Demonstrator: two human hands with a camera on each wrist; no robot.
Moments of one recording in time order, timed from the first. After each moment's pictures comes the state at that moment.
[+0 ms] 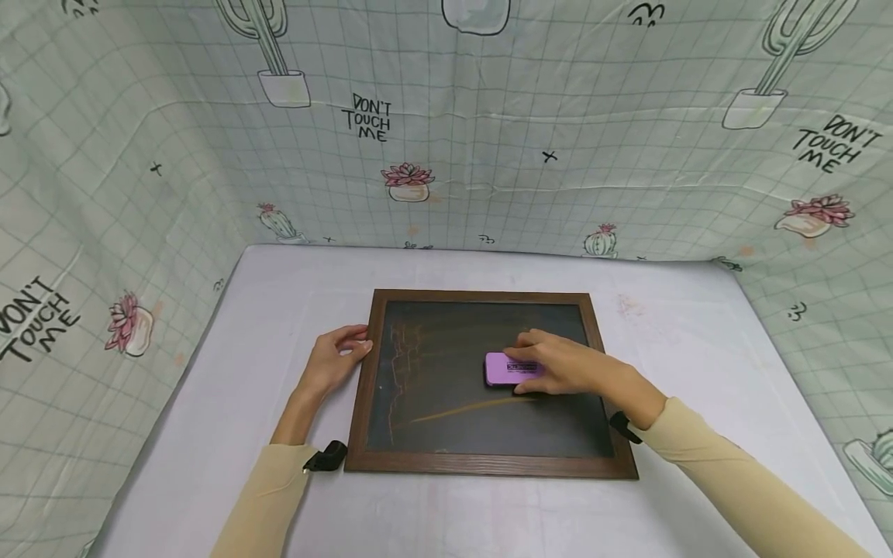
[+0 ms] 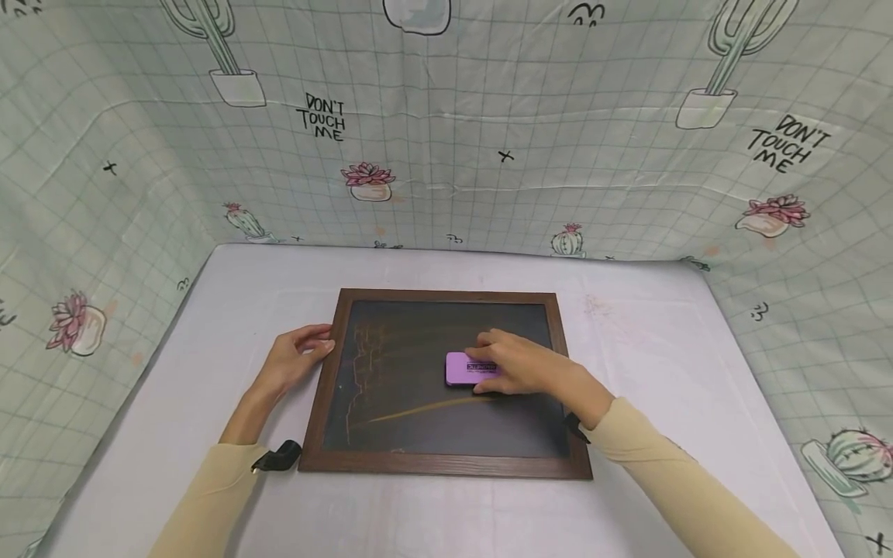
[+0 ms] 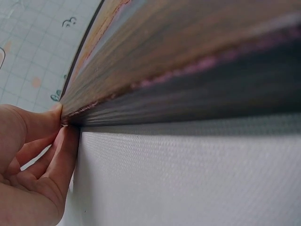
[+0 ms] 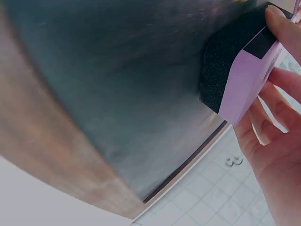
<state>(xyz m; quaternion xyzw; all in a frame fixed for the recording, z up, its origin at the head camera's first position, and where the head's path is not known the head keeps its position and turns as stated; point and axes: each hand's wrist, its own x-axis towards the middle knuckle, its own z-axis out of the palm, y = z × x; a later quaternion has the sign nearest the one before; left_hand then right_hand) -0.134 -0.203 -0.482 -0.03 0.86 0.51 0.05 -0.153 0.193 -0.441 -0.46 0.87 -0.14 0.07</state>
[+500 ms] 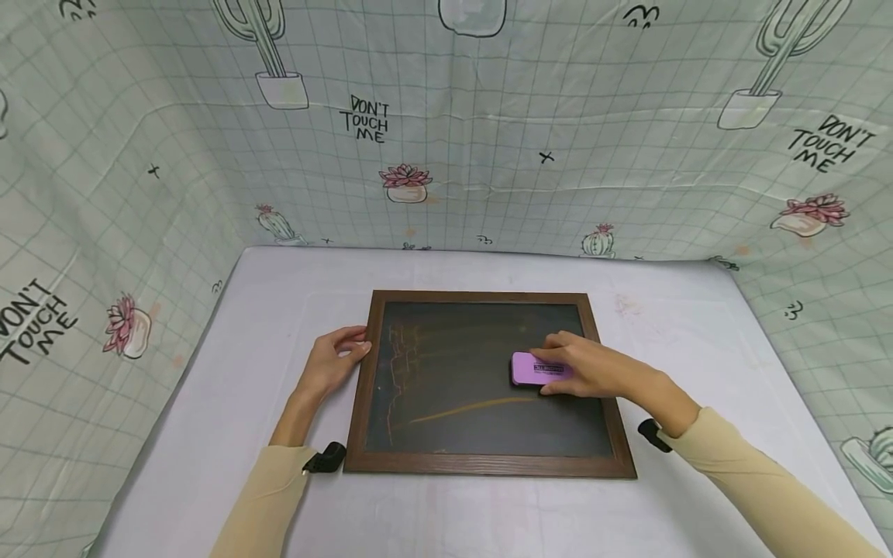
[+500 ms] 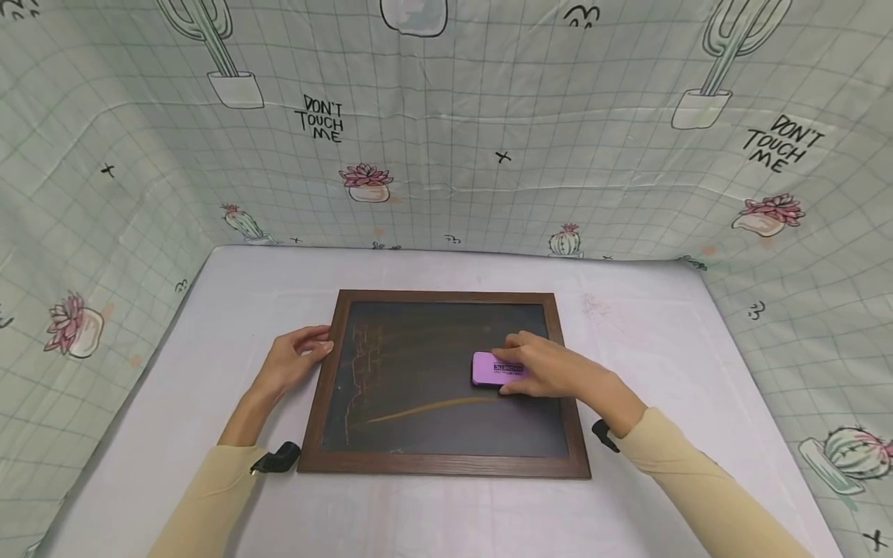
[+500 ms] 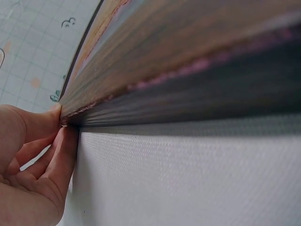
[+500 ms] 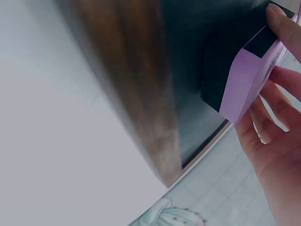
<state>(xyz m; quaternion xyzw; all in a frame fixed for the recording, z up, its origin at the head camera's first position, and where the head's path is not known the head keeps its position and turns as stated) -0.133 -0.202 -0.482 -0.04 0.86 0.51 0.05 -0.145 0.232 -0.440 -0.41 0.90 -0.14 0.08</state>
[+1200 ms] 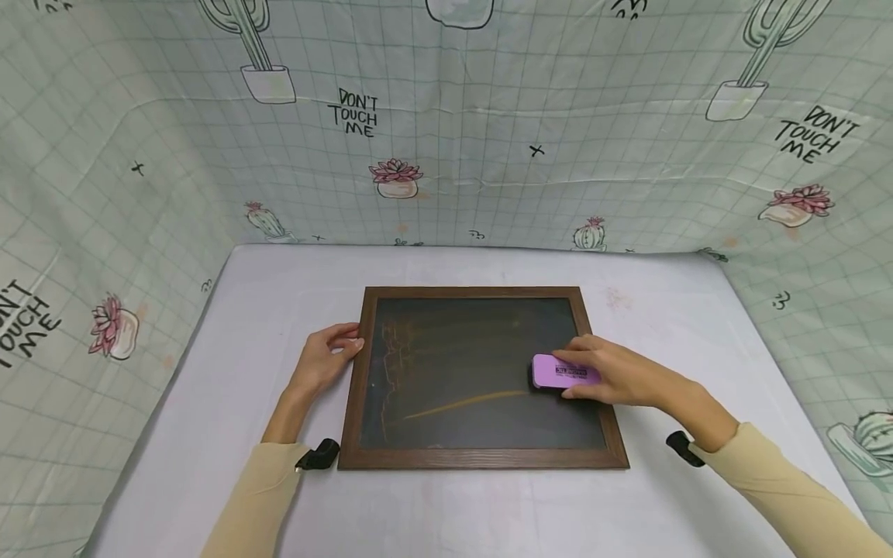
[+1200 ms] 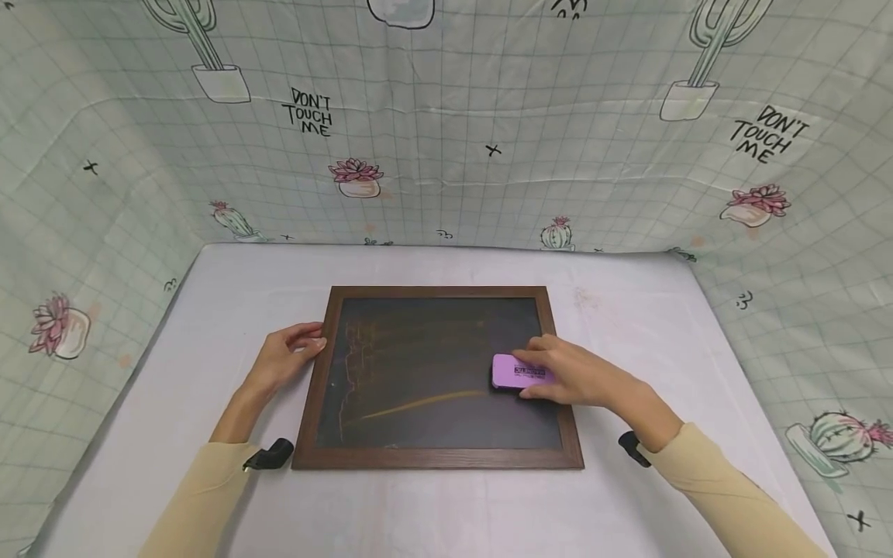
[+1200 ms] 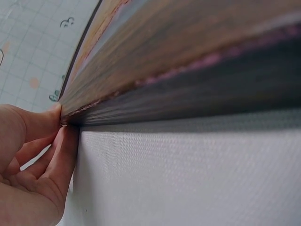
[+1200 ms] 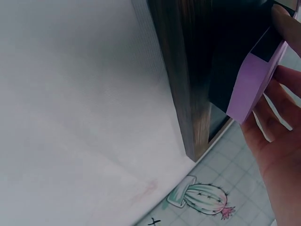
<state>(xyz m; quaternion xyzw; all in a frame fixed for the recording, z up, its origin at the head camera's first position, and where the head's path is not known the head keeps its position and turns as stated) -0.134 -0.203 -0.480 -0.04 0.85 0.52 0.07 -0.120 0.272 -0.438 -0.40 0.90 -0.17 0.05</state>
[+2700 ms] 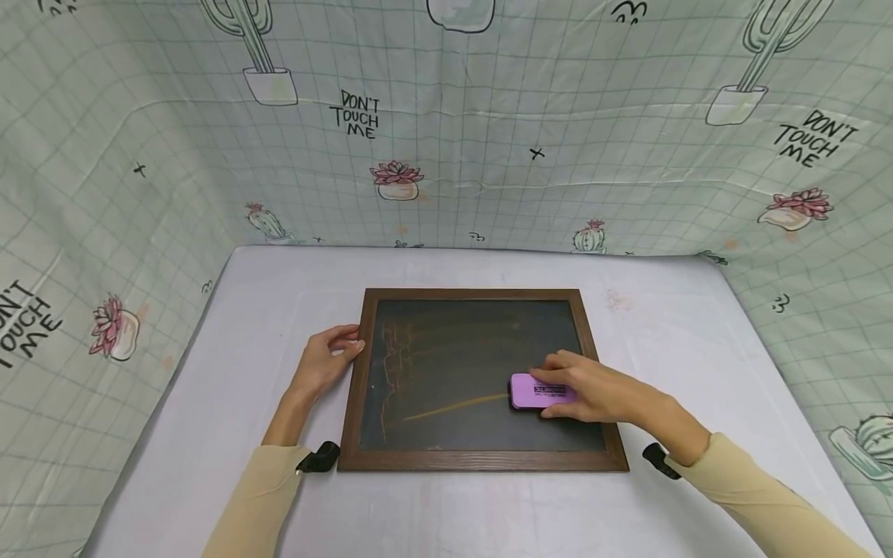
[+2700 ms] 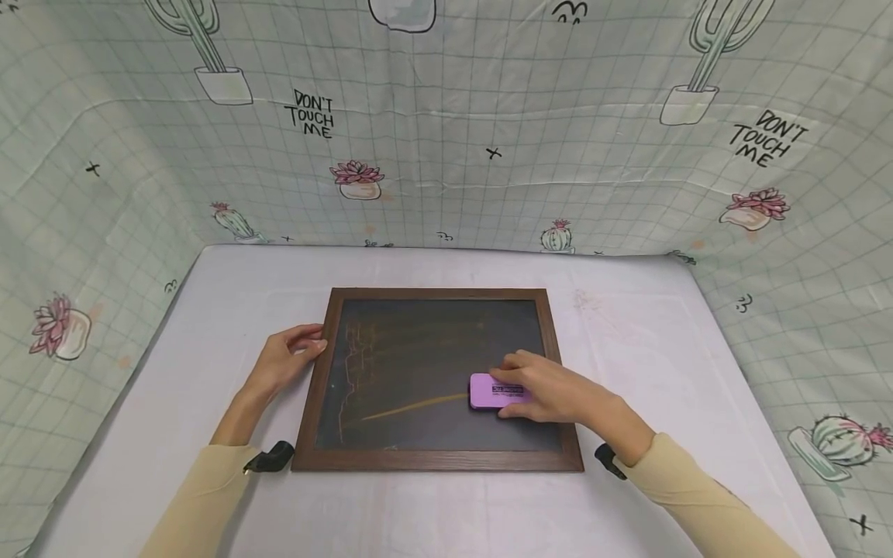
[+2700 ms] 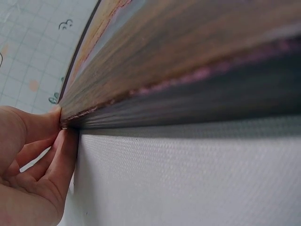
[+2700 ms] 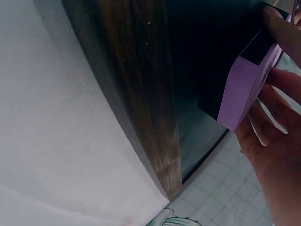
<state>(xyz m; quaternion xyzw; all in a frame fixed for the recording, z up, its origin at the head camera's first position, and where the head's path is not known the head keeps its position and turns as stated) -0.132 -0.201 -0.476 -0.04 0.85 0.52 0.07 -0.108 0.240 -0.445 -0.45 0.88 -0.17 0.05</state>
